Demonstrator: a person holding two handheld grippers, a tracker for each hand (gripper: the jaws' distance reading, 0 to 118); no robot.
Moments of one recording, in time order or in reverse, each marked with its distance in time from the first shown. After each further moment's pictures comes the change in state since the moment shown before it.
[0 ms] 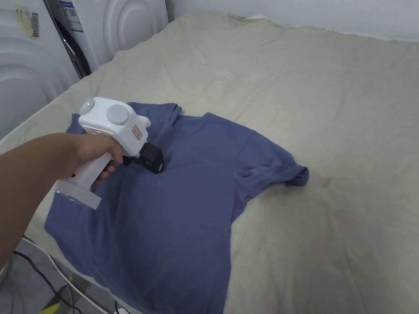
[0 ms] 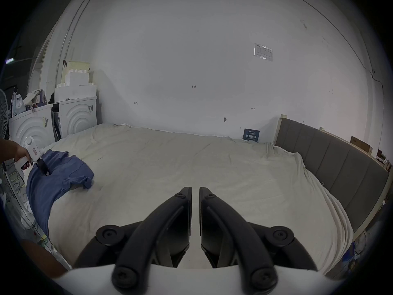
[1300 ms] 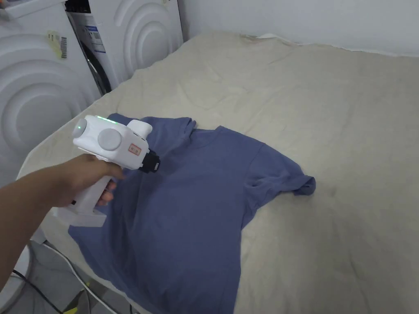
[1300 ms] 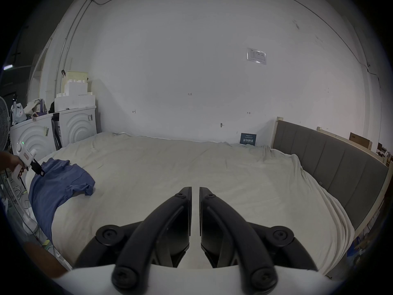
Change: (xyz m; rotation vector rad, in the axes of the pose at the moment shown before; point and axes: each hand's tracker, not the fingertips) left arm -0.003 -0.041 0.059 0.280 0.031 -0.062; right arm 0.018 0.005 0.018 0.048 -0.003 -0.036
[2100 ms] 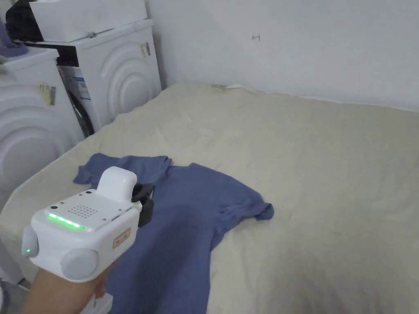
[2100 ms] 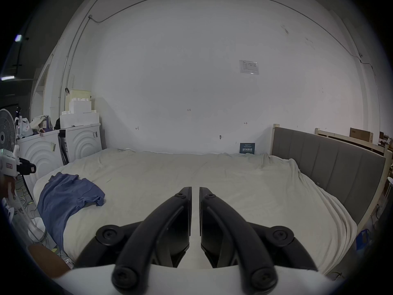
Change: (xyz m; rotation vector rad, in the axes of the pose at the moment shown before) left arm 0.154 -0.117 0.184 0.576 0.105 -0.024; right arm 0.025 0.003 0.053 0.104 0.026 -0.064
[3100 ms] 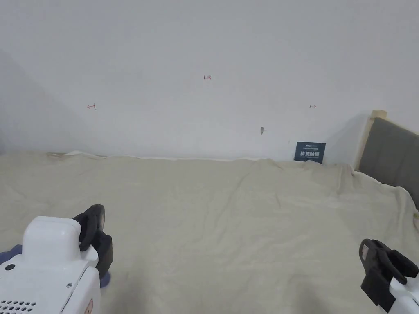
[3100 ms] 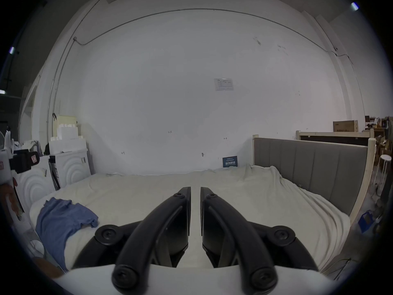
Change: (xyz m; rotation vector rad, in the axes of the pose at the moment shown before) left arm 0.247 0.093 0.101 0.472 -0.151 0.067; right arm 0.036 0.019 0.058 0.144 -0.110 -0.102
